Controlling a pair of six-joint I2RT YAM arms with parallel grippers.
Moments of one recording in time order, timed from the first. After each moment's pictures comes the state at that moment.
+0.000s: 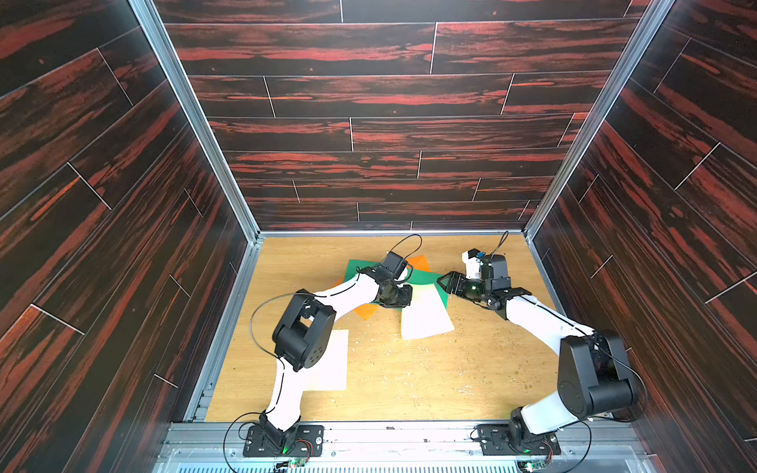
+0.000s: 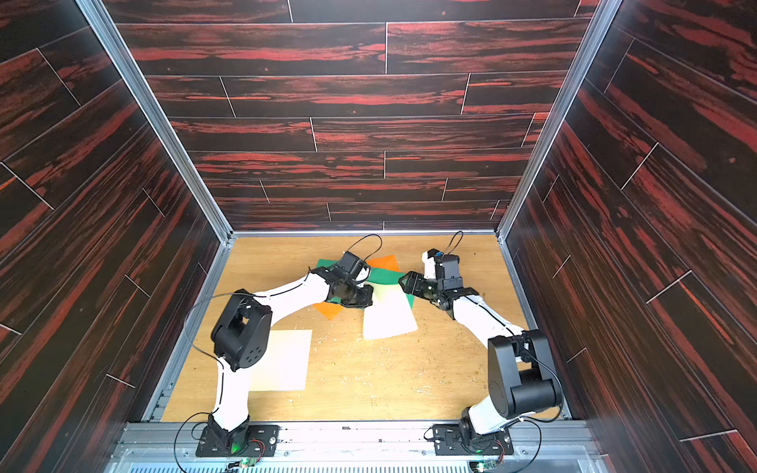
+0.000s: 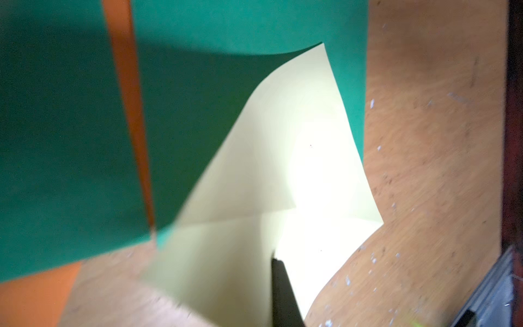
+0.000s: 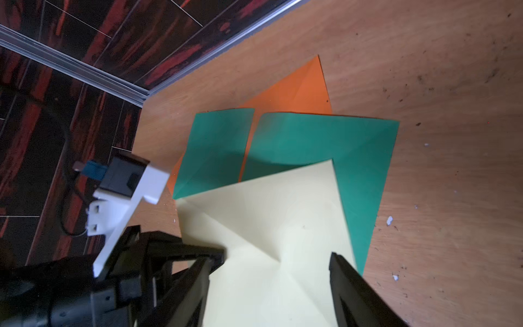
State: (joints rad) left arm -0.61 2.05 1.58 -0.63 0.27 -0.44; right arm 0.25 1.54 0.95 -0.09 -0.39 0.49
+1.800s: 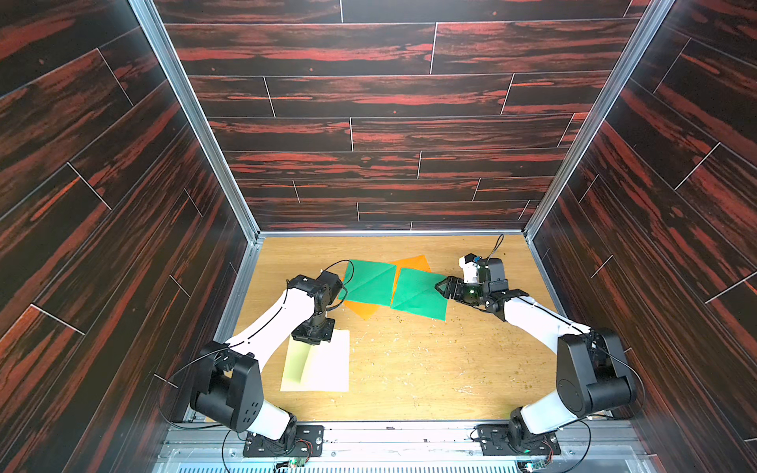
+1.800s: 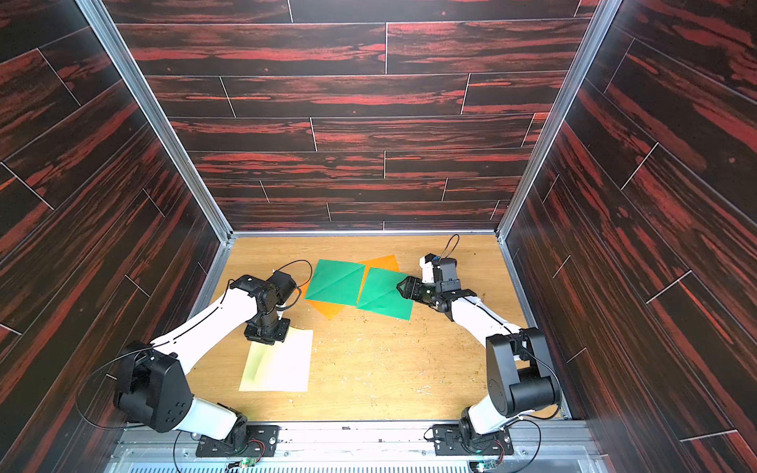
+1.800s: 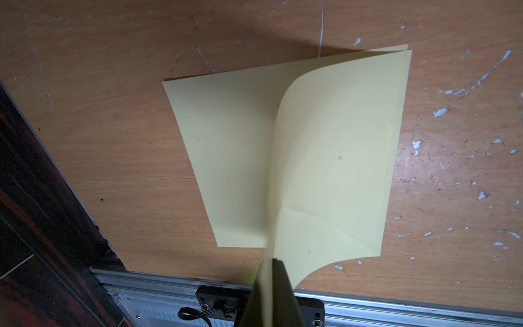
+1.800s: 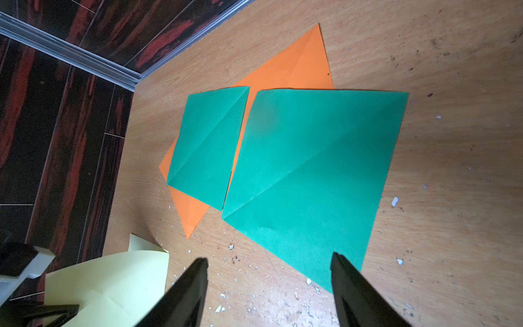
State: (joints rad) left arm -0.36 1.51 1.17 -1.29 -0.13 -0.29; right arm 0.26 1.56 0.94 -0.11 -0.41 0.48
